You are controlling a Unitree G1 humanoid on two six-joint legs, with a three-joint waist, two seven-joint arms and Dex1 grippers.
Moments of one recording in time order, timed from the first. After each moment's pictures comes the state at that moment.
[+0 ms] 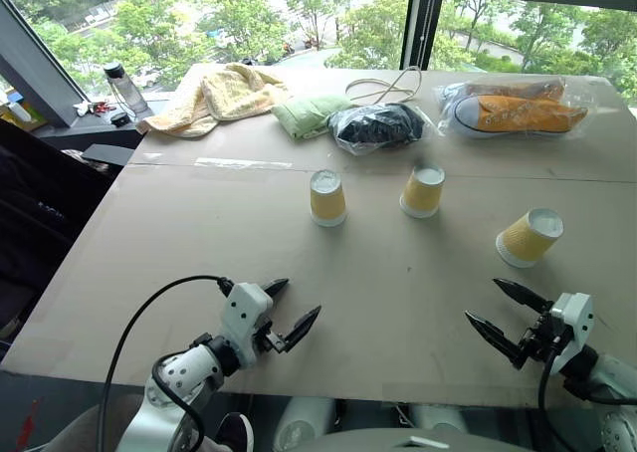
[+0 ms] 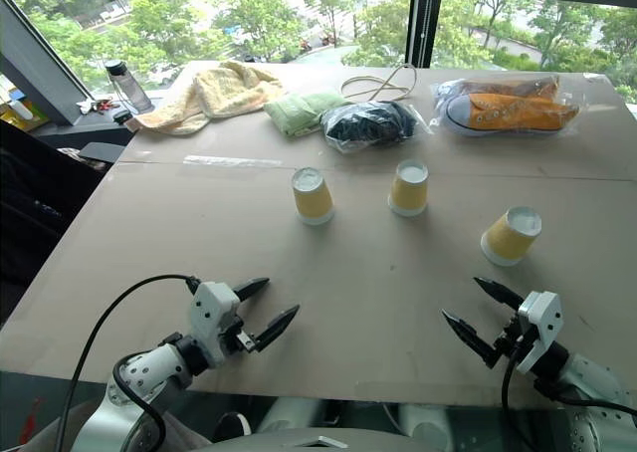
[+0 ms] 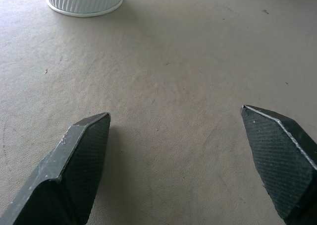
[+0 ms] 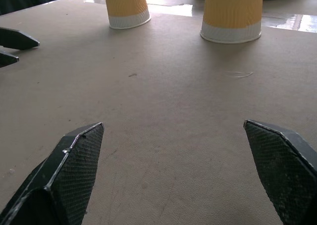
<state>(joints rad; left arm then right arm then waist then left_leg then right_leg) 0.39 0.48 0.00 -0.42 -0.27 0.13 -0.64 0.38 -0.50 -0.18 -0.12 0.53 -0.14 0.95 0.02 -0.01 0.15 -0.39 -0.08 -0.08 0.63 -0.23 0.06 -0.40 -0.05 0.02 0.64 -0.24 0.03</state>
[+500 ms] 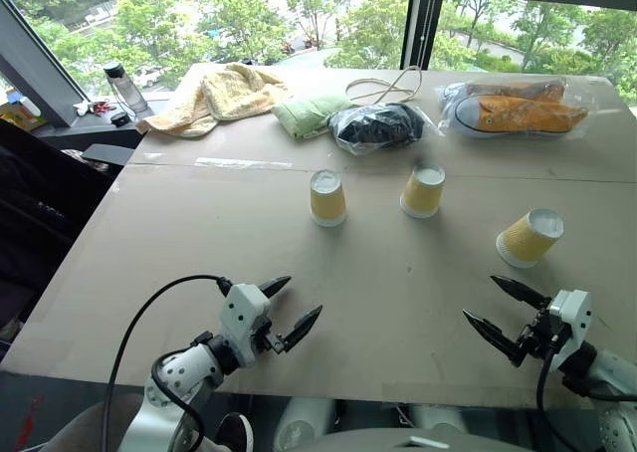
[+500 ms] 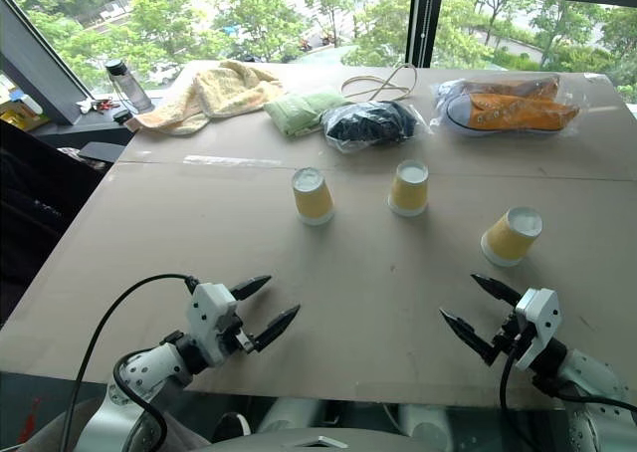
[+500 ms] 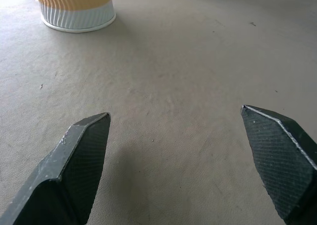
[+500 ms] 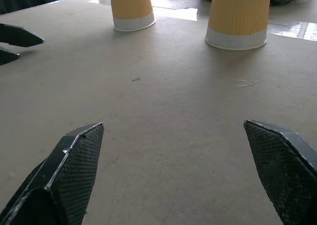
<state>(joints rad) 0.37 0.47 0.01 -0.35 -0.29 0.04 -0.71 0.37 -0.50 -0.18 -0.14 0.51 -0.13 0.96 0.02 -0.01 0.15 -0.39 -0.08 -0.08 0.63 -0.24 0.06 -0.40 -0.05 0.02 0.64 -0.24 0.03</state>
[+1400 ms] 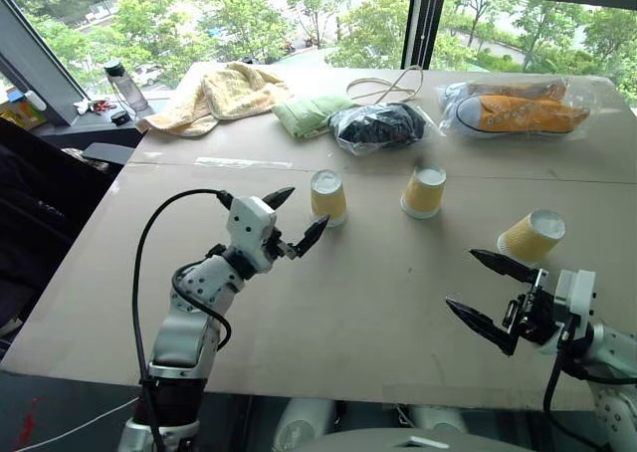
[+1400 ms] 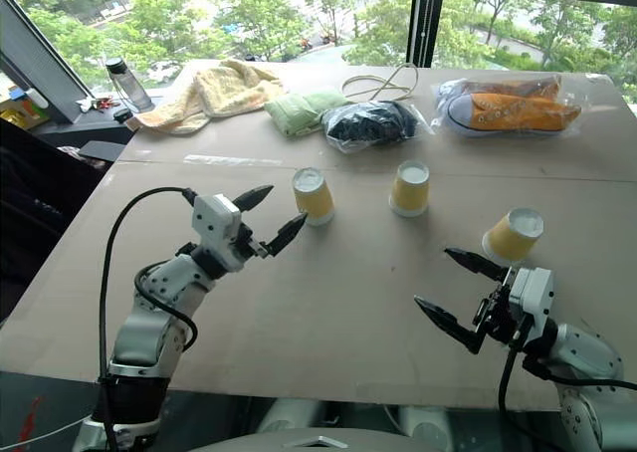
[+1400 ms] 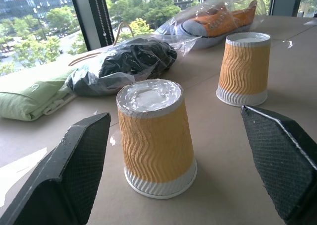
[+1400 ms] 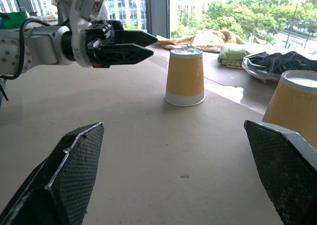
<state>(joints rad) -0.13 0.41 0.02 -0.19 -0.29 0.09 -0.61 0.32 -0.53 -0.15 -0.42 0.60 -0.04 0.98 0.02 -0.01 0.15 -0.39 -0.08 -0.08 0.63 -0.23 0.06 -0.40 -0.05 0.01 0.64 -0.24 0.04</state>
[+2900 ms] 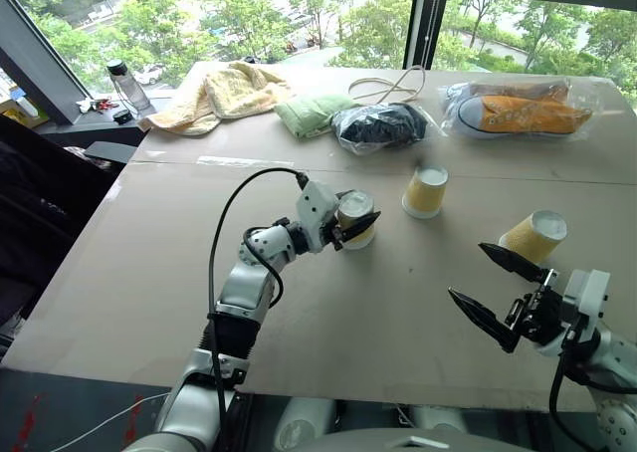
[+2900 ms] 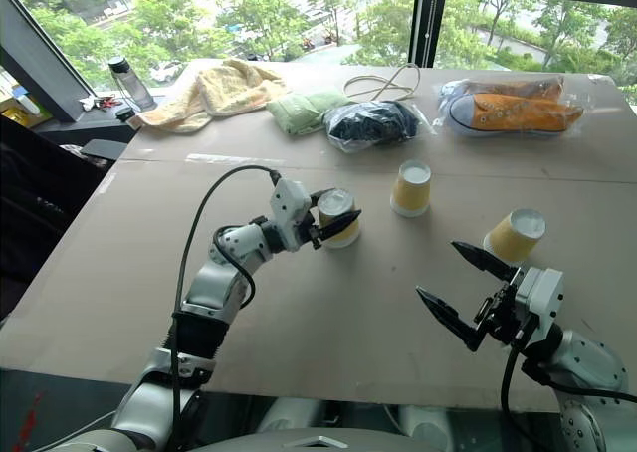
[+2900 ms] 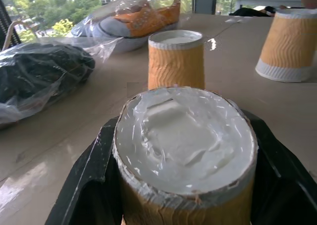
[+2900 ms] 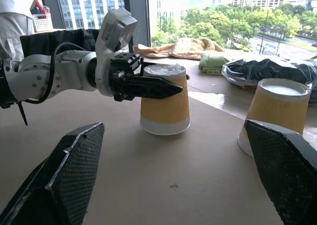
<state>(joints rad) -0.42 0.28 -0.18 0.14 -0.20 -0.01 -0.86 0.38 -0.49 -0.18 -0.49 0.60 -0.03 0.88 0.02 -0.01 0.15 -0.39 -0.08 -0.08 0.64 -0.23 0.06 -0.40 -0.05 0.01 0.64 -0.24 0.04</state>
